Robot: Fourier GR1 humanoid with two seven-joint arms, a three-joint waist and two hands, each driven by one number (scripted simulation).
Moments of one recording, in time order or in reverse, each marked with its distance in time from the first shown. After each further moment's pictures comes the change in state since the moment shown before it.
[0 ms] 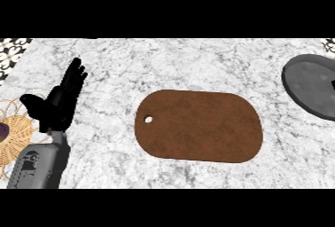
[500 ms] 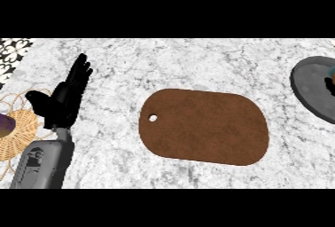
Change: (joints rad) left arm -0.028 -0.012 -0.023 -0.011 -0.010 0.000 0.014; right arm -0.184 -0.002 -0.033 0.429 0.071 -0.164 -0.165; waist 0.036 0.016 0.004
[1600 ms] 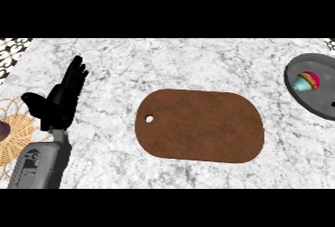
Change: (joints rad) left arm 0.015 0.008 0.019 0.009 0.002 0.003 -0.012; right arm -0.083 -0.096 -0.162 0.349 -0.162 0.428 -0.204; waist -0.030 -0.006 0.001
